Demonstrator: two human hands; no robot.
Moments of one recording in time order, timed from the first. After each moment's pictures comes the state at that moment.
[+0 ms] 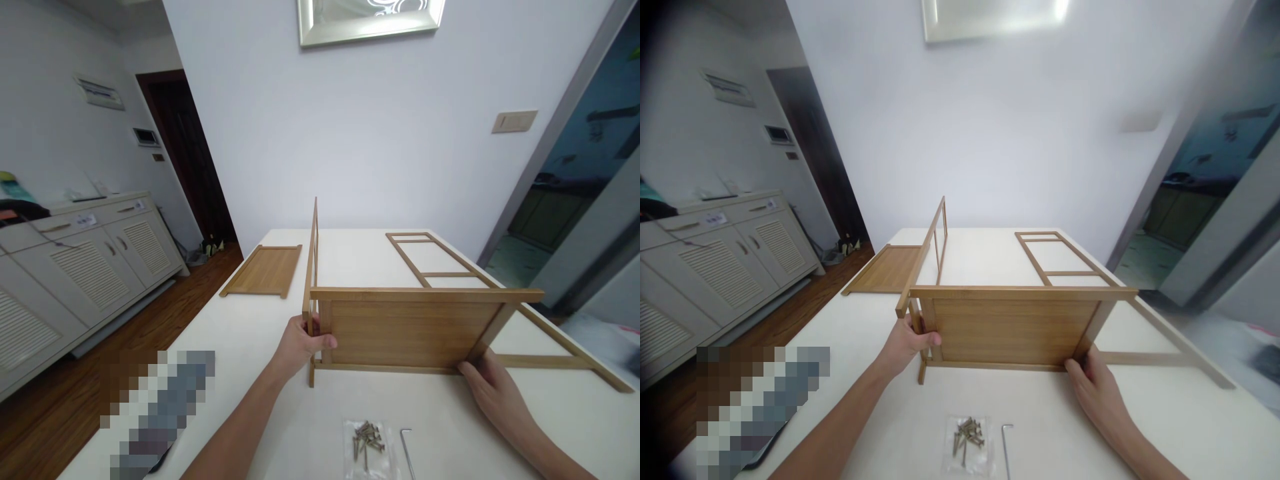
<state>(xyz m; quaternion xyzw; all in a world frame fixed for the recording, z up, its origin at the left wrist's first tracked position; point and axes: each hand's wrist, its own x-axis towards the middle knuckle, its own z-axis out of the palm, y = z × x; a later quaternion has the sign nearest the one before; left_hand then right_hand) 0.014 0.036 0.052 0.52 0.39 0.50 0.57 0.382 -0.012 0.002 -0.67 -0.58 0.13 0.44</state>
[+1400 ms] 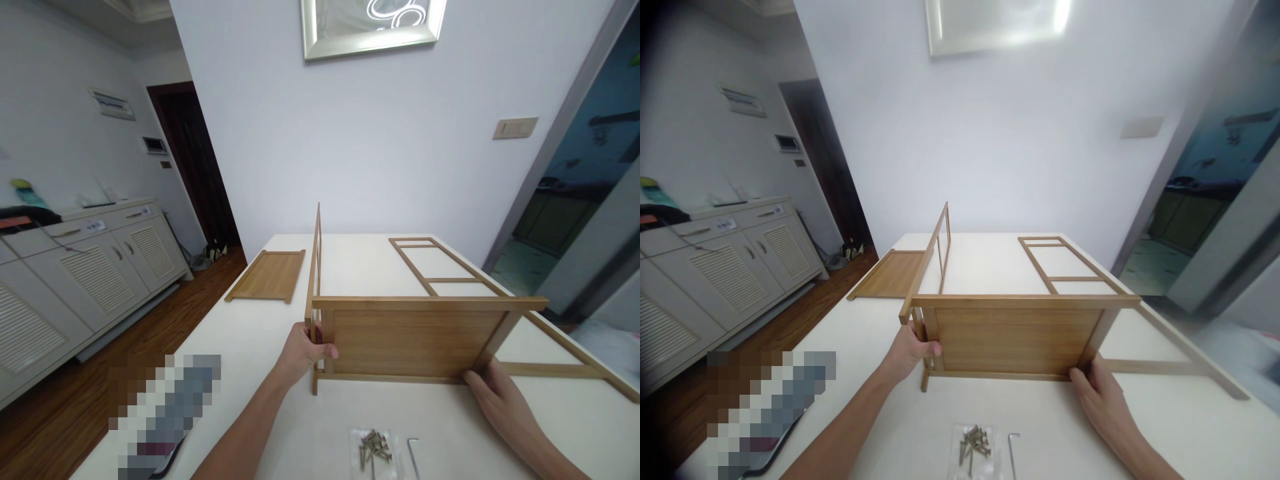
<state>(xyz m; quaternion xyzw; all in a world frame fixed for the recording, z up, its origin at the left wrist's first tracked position) 0.010 0.037 0.049 0.53 0.37 0.49 0.58 0.384 -0.010 0.001 -0.70 -0.56 0.13 0.42</state>
